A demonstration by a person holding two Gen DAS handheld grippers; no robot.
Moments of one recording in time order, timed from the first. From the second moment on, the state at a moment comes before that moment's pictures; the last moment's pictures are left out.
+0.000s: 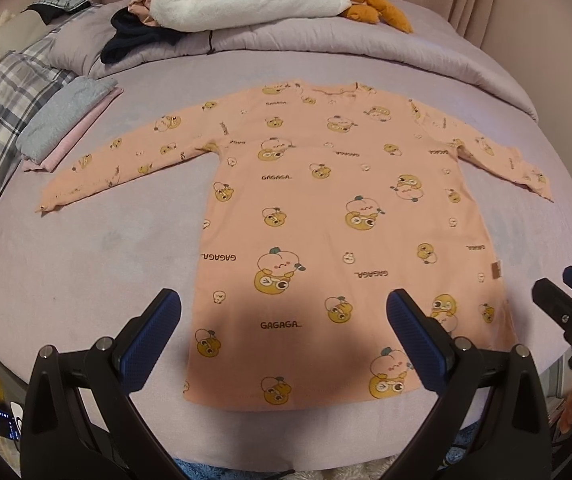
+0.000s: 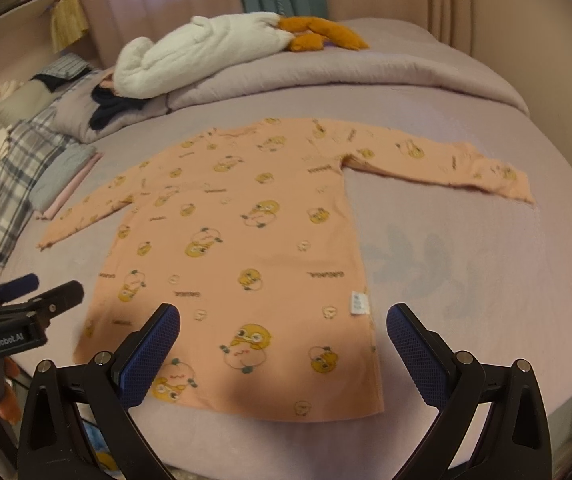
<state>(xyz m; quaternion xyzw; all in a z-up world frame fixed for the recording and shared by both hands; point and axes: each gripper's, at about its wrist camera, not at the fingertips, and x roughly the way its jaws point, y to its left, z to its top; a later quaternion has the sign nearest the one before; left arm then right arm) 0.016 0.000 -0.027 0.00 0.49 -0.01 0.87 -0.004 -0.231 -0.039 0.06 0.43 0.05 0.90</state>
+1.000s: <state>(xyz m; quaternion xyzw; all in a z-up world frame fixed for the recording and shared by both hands) 0.109 -0.034 -0.047 -0.17 0.52 -0.13 0.83 0.069 -0.493 -0.118 0.44 0.36 -0.09 0.82</state>
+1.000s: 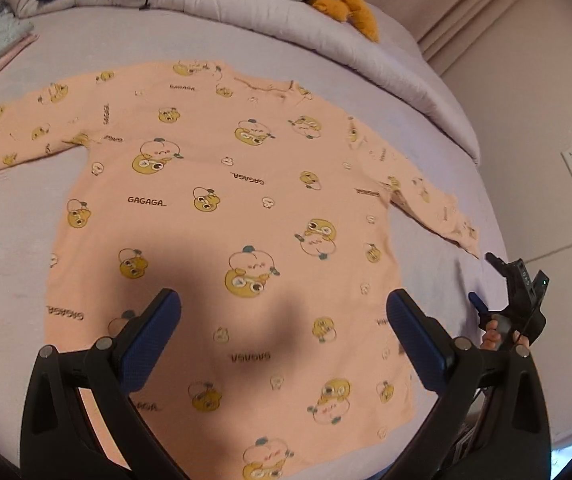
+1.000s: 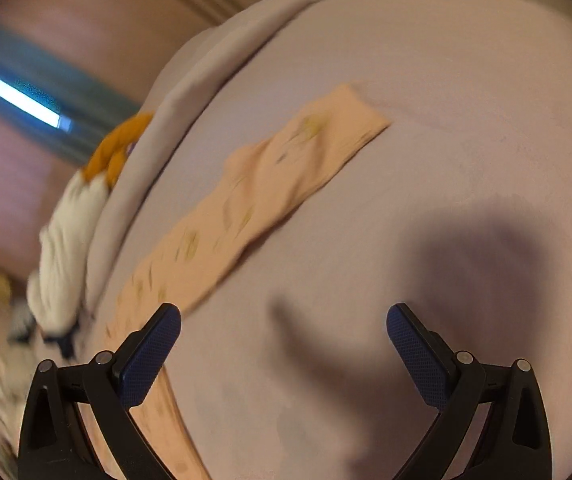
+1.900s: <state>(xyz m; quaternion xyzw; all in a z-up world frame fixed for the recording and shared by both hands) 0.127 0.005 -0.067 -0.17 0.53 -0.09 0.82 0.111 -0.535 -0.101 0.54 0.25 -0.08 0.80</state>
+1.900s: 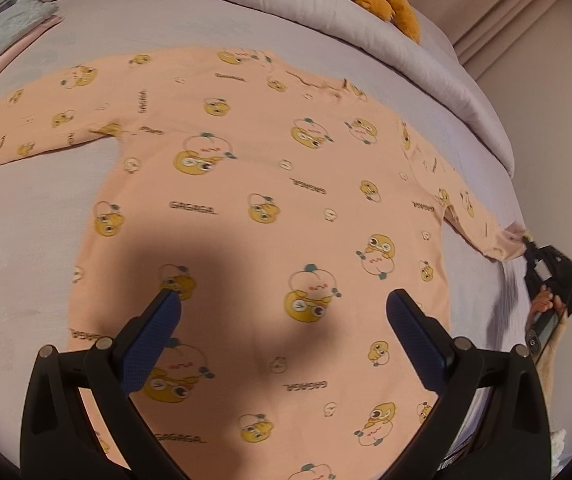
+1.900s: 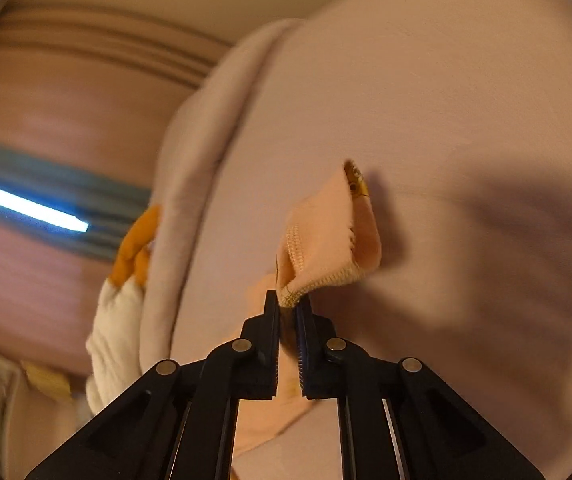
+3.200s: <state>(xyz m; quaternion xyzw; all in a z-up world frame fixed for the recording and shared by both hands) 0.065 0.198 -0.084 -0.31 0.49 0.02 0.82 0.194 -0.016 -0.045 -0.19 0.41 0.26 0.86</state>
